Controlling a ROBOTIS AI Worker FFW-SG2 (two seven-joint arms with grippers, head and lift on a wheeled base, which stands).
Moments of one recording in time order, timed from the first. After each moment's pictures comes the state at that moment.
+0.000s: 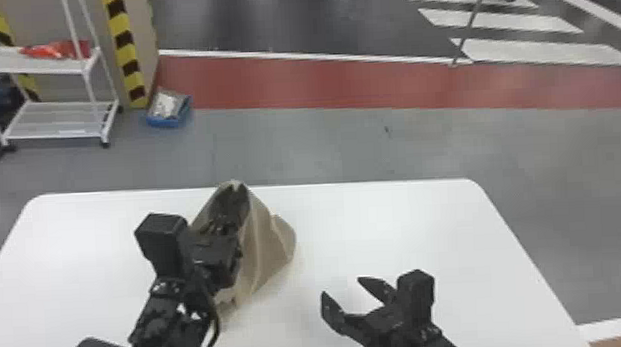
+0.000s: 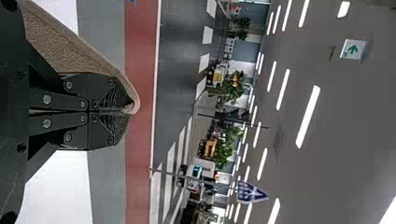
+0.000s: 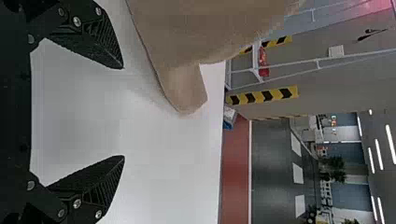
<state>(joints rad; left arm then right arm) 0.10 0.13 -0.43 -1.69 0.26 -0.01 0.10 0.31 0.00 -0.05 -1.62 0.05 0.20 0.42</state>
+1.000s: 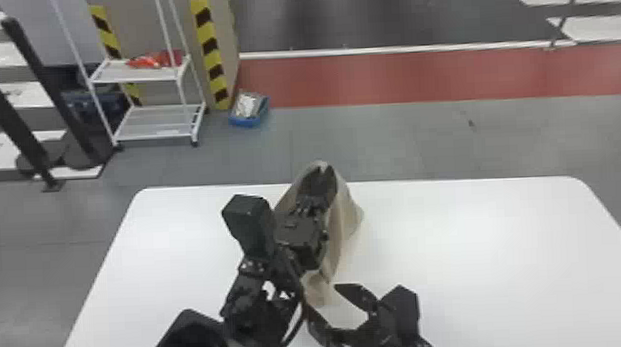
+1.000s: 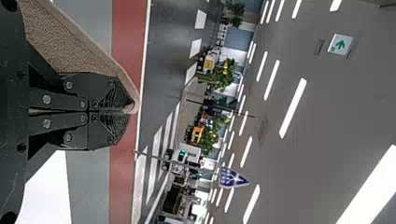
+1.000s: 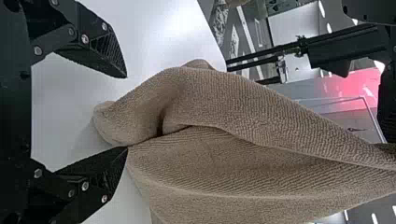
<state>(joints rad) 0.10 0.14 -0.43 -1.75 0.31 -0.01 0.07 0.19 0.00 0.26 -1.38 0.06 -0.01 0.39</state>
